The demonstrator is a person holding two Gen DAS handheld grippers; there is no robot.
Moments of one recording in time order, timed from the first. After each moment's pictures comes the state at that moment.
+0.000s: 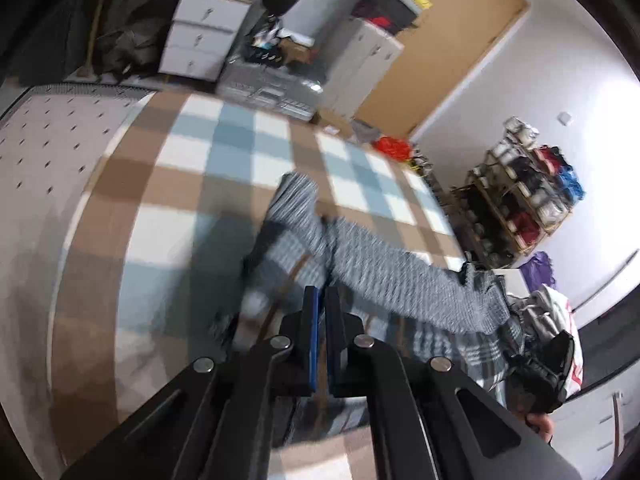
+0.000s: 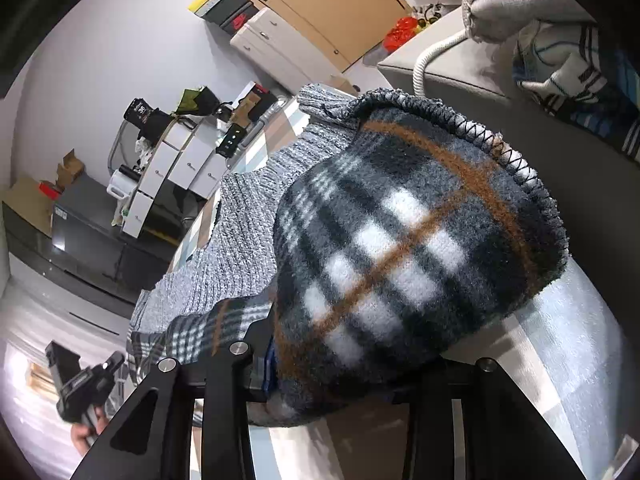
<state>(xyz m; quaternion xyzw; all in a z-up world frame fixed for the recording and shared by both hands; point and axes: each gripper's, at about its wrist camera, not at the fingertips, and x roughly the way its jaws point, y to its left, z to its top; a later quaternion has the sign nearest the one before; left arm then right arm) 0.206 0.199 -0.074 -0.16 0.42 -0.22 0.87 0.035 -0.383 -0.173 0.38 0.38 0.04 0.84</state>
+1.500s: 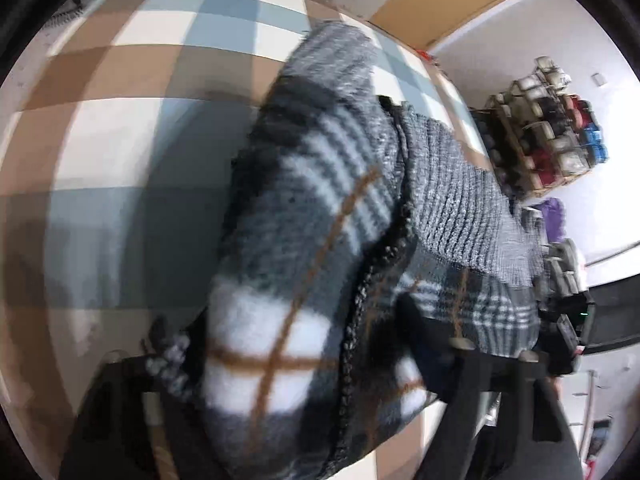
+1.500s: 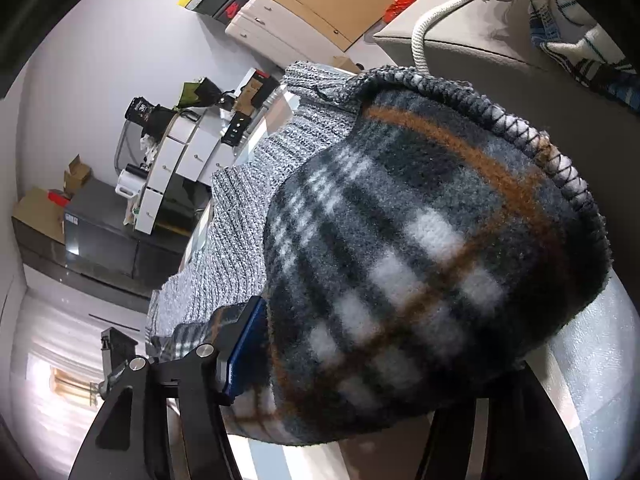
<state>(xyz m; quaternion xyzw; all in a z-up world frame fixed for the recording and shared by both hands) 0.232 0.167 -0.141 -0.16 0.59 -0.23 0.76 0.054 -0.388 -0.187 0.41 0.40 0.07 0.82</state>
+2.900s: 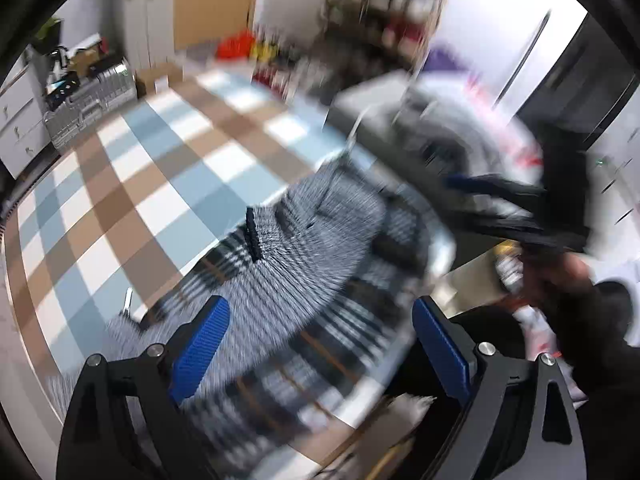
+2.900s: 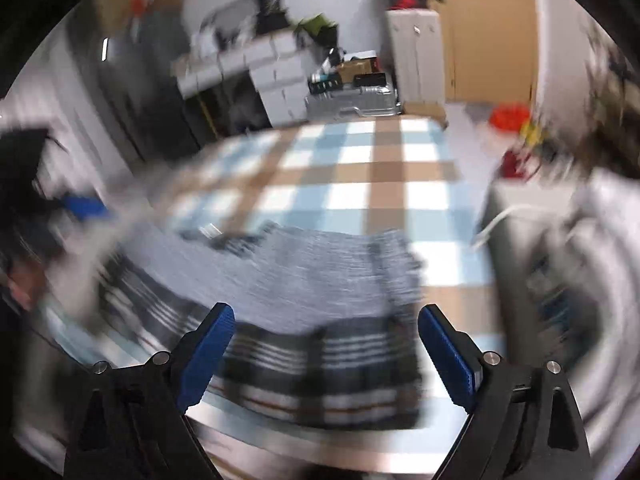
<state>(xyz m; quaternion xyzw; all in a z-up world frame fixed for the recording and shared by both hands) 0.151 -0.034 -0.020 0.17 0.51 -0.40 0.74 -0.020 -0.331 -0.060 0.17 0.35 0.18 0.90</state>
